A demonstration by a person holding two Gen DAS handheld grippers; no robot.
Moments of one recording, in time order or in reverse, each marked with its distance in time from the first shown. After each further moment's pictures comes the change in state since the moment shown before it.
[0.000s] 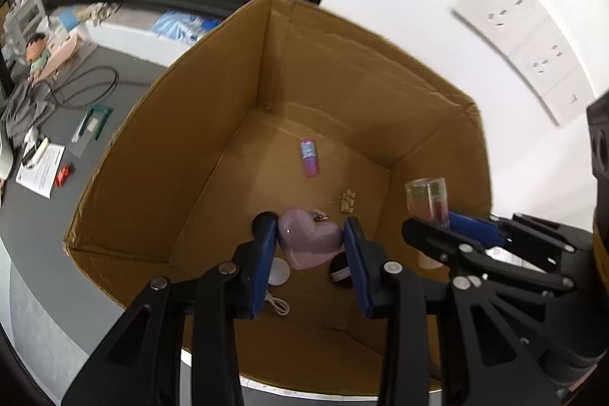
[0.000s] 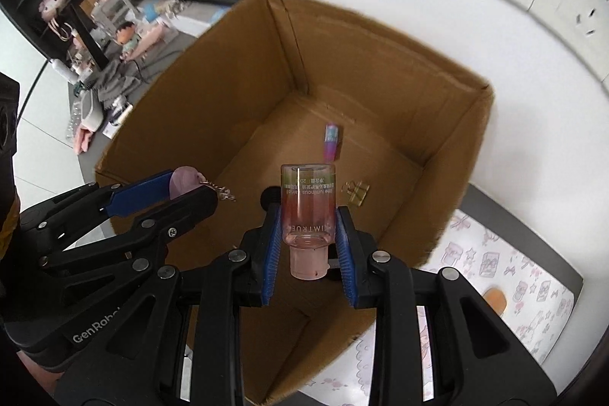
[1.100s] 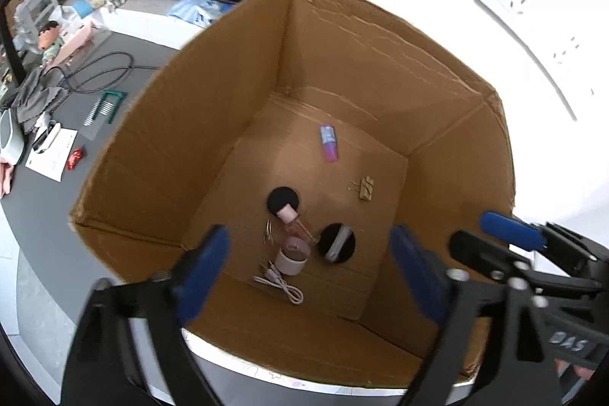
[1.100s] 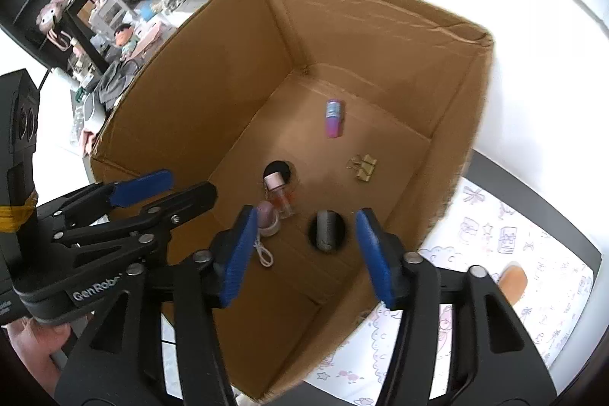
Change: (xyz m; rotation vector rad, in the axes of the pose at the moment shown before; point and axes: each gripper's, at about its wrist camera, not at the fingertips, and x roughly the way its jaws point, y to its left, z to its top) left arm -0.004 0.005 -0.009 -0.011 0.004 0.051; right arm 0.001 -0.017 -0.020 0.056 -0.007 0.059
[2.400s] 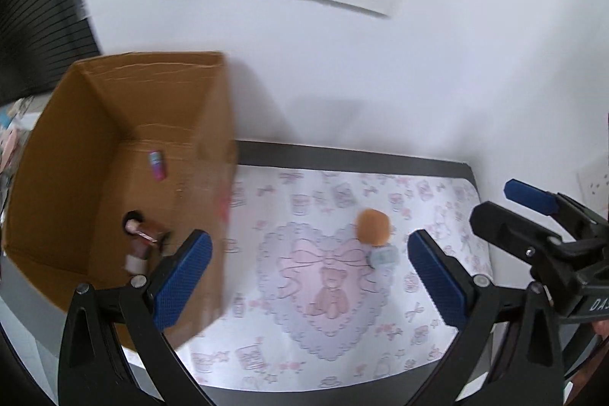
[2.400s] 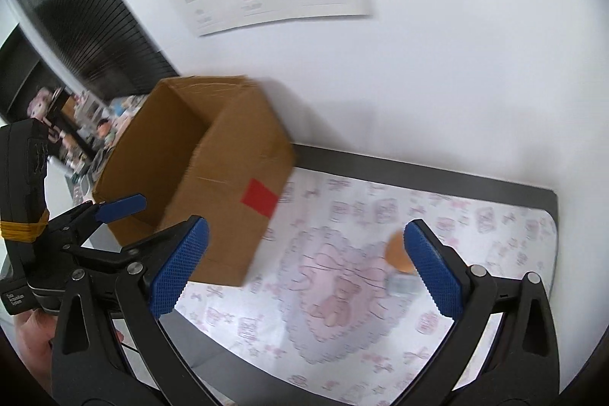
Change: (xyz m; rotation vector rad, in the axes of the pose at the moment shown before) left arm -0.021 -0.249 -0.080 0.414 -0.031 -0.139; right arm -0.151 -0.180 -0.114 0.245 -0.280 -0.070
